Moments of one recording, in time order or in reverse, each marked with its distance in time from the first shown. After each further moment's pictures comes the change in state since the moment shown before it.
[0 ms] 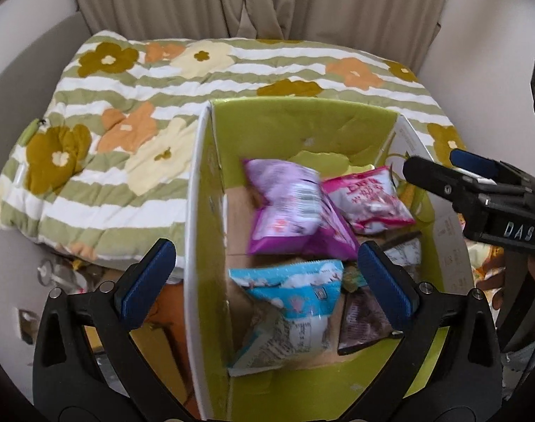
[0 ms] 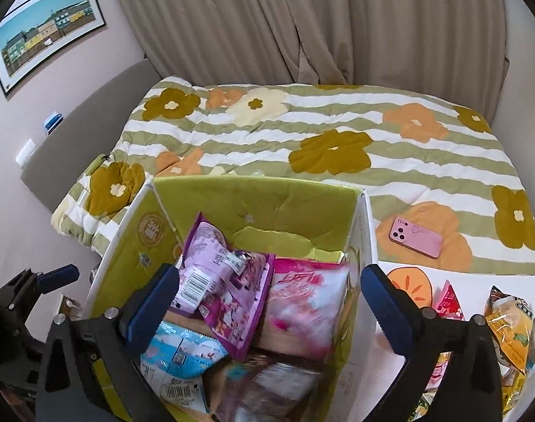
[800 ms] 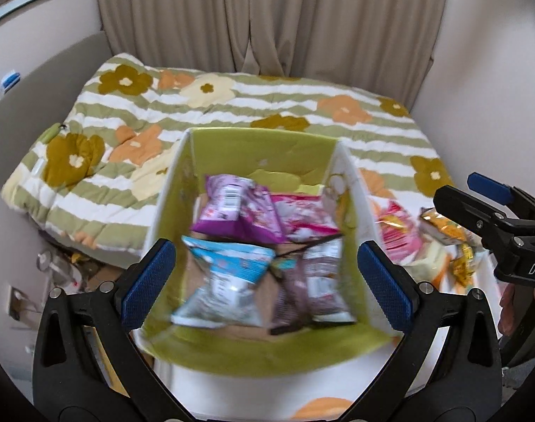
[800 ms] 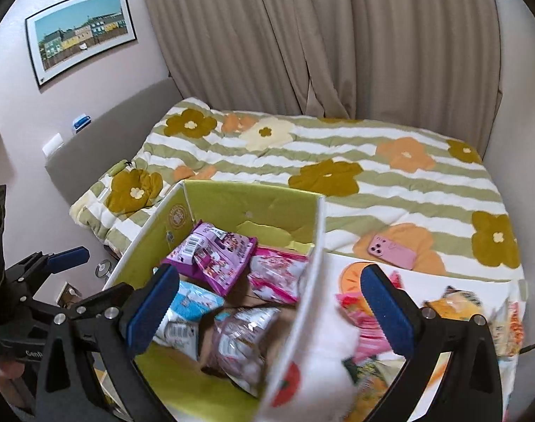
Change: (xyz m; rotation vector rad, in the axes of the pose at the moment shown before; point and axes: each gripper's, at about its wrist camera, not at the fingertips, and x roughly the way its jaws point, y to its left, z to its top) left arm -0.098 -0.089 -0.043 -0.075 -0.174 0.030; right arm -0.121 -0.033 -0.037 -0.077 -0.126 0.023
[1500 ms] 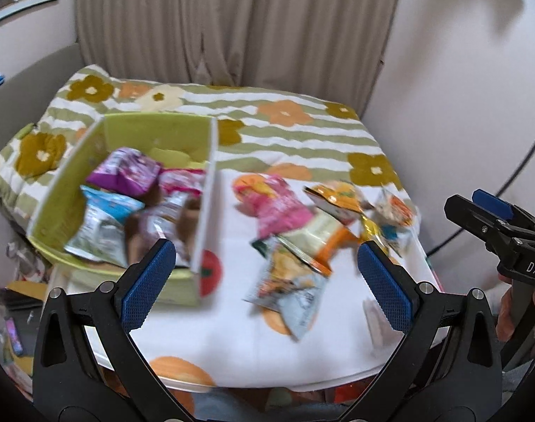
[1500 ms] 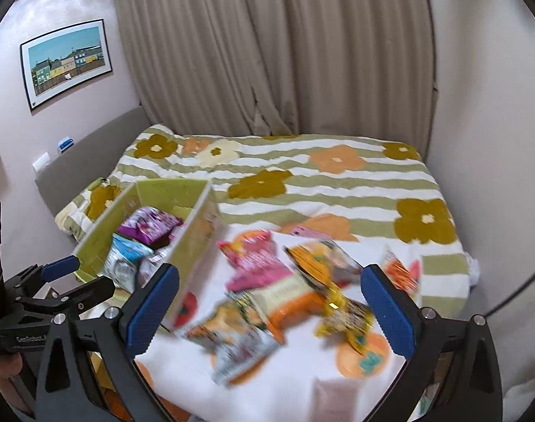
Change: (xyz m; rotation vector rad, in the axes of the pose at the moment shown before) left arm -0.042 -0.186 -0.093 0.032 -0.065 -0.112; right arm -0.151 -0.145 -0.100 0.062 -0.086 -0.121
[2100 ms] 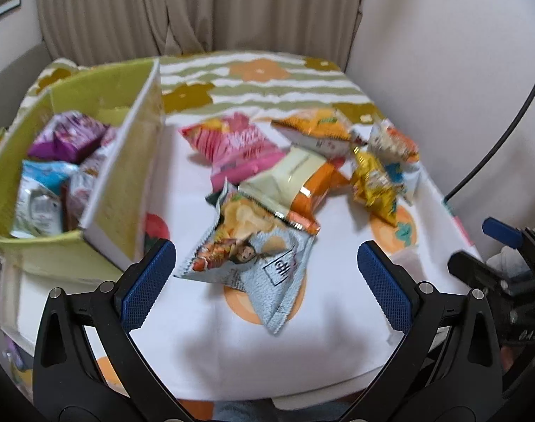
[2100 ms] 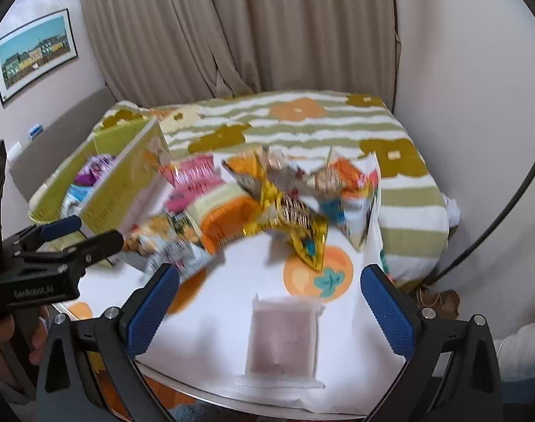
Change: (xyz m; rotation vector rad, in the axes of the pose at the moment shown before) left arm 0.100 -0.036 -0.060 0.099 0.136 -0.021; right arm 0.027 -0.055 -0.110 0.079 0.128 -0.085
